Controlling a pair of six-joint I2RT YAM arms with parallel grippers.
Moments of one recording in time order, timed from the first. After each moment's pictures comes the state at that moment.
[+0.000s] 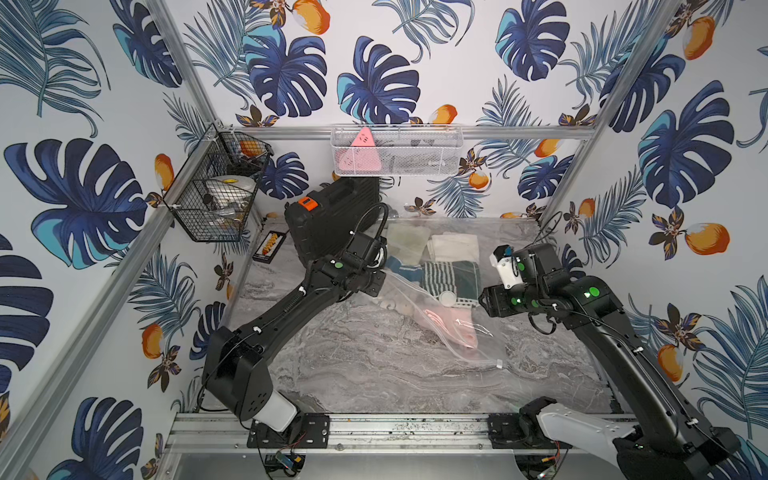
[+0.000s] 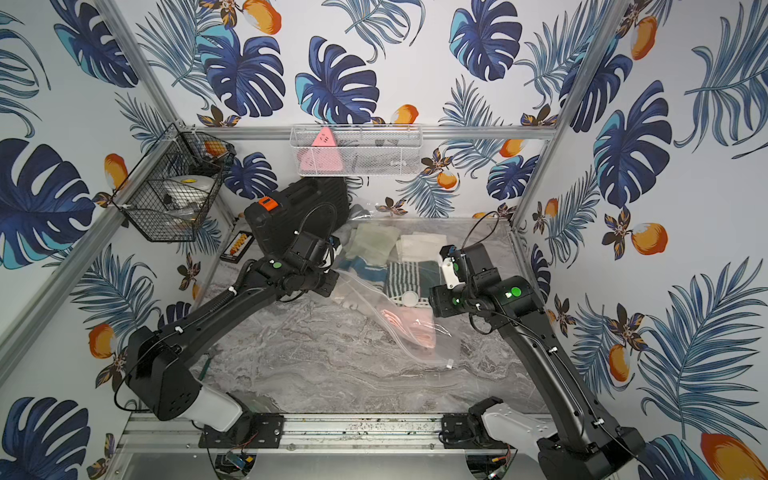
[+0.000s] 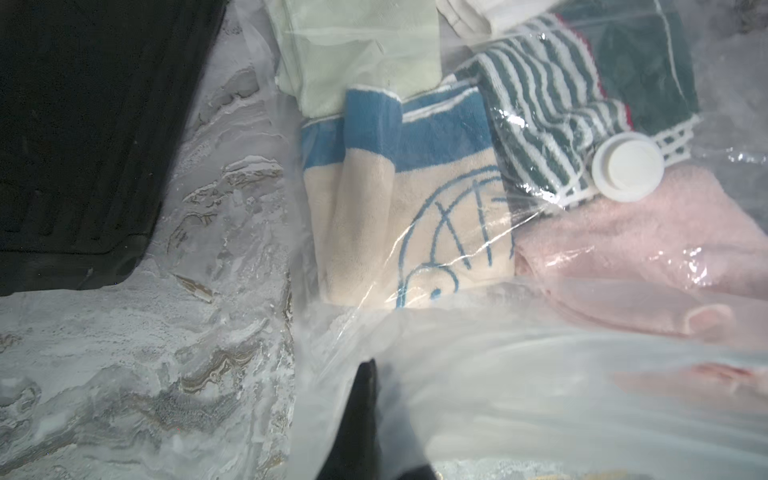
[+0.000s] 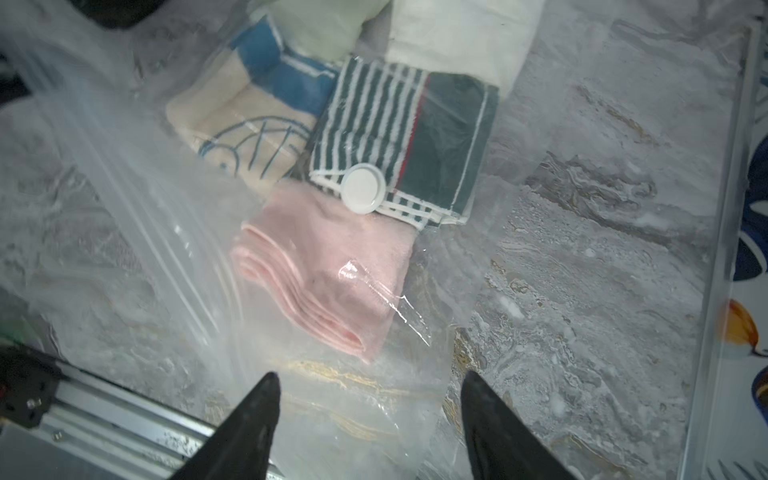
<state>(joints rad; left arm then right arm) -0.50 1.55 1.38 -0.76 -0.10 -0.08 0.49 1.12 1.35 -1.21 0.04 0.11</state>
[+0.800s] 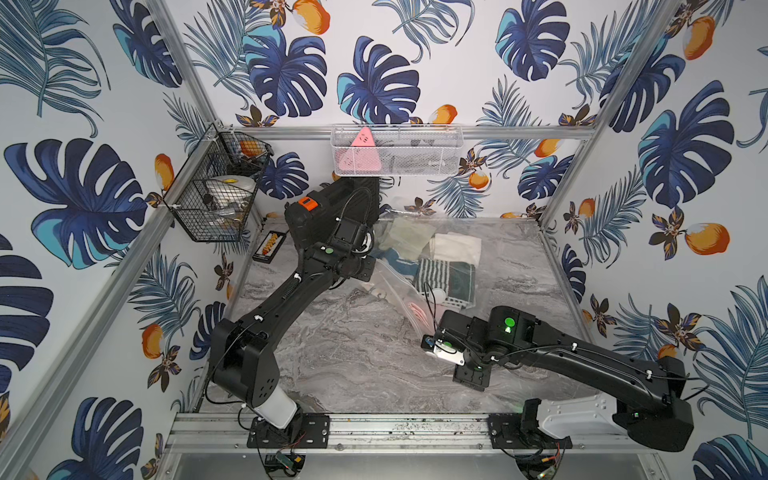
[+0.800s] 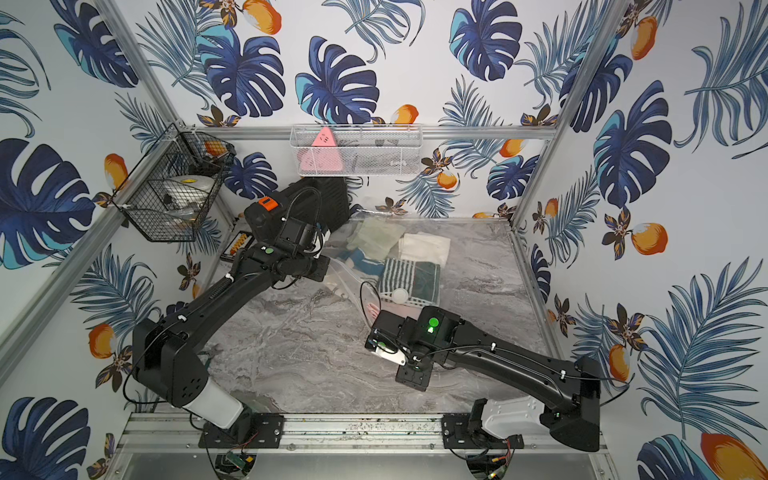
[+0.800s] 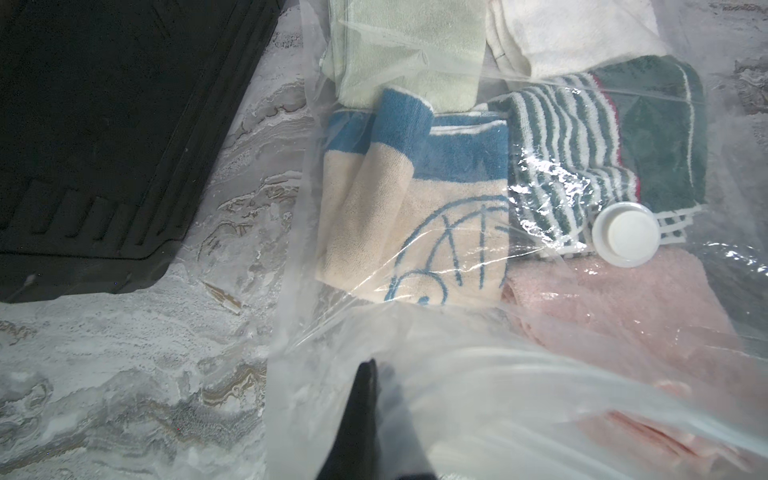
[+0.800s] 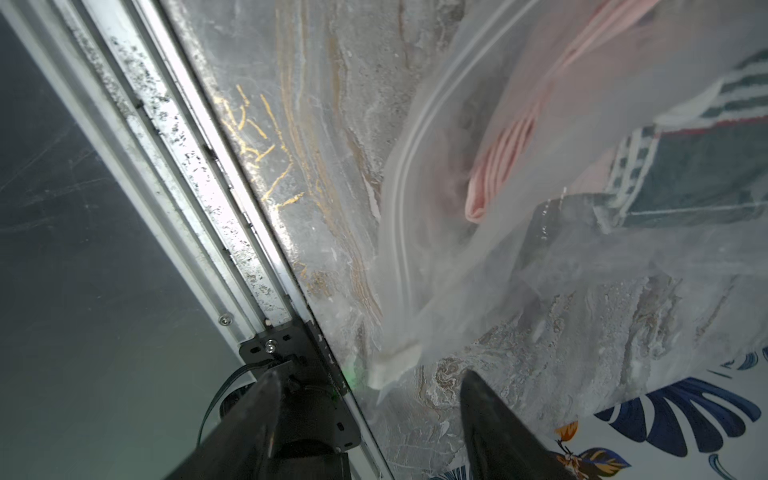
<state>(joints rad) -0.38 1.60 1.45 -0.76 -0.05 -0.08 1.18 1.29 1.25 -1.45 0.17 -0.14</state>
